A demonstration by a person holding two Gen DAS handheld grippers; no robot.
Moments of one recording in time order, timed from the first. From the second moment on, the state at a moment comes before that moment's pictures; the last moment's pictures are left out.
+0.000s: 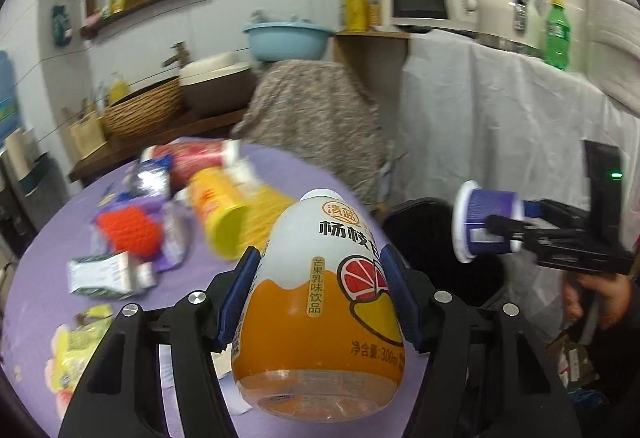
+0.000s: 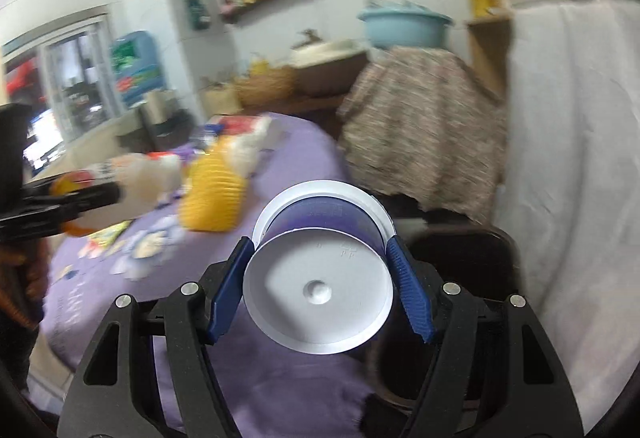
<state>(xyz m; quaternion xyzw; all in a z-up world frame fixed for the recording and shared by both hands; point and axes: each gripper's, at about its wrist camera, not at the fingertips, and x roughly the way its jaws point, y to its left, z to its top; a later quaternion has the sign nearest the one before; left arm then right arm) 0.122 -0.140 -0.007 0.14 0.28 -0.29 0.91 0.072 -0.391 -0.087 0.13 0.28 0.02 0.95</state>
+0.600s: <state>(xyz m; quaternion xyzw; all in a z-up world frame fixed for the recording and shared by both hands) 0.134 -0.332 -0.095 0.18 0.34 -0.38 0.84 0.120 -0.446 -0.245 0.15 0.43 -0.10 0.88</state>
